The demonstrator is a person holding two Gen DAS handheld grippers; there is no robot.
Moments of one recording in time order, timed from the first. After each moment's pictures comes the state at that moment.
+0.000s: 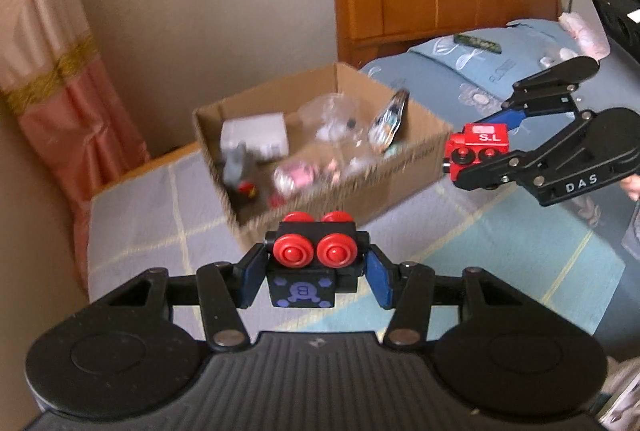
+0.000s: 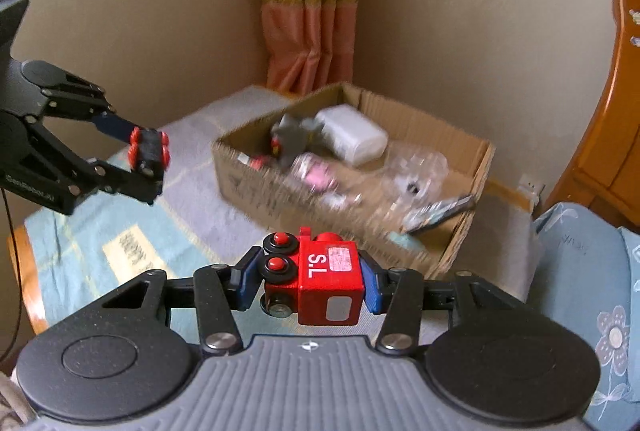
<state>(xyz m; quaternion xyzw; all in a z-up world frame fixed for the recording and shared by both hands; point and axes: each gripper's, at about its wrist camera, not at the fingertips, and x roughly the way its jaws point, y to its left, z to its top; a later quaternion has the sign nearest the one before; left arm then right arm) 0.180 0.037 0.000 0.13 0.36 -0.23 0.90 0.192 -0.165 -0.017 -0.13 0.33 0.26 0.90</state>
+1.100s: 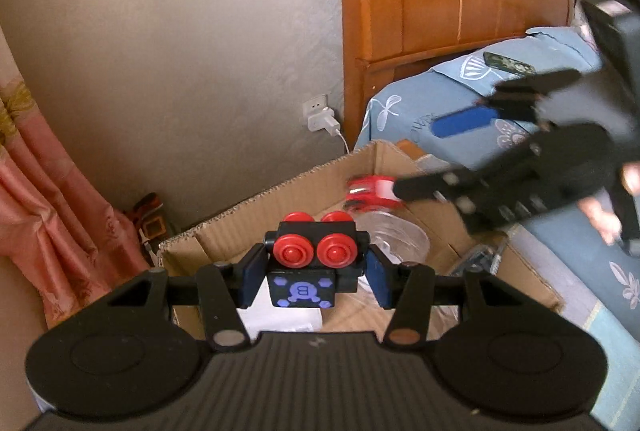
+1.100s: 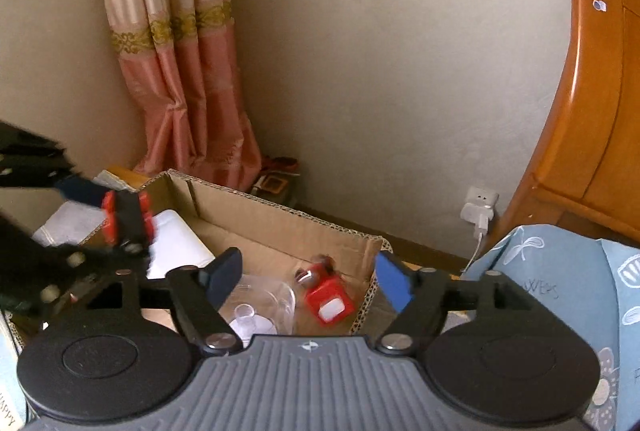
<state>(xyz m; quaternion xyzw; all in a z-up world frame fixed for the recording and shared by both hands) 0.394 -0.022 -0.002 0.14 0.37 -0.24 0.88 0.401 -0.207 -0.025 -0.06 0.33 0.18 0.92</state>
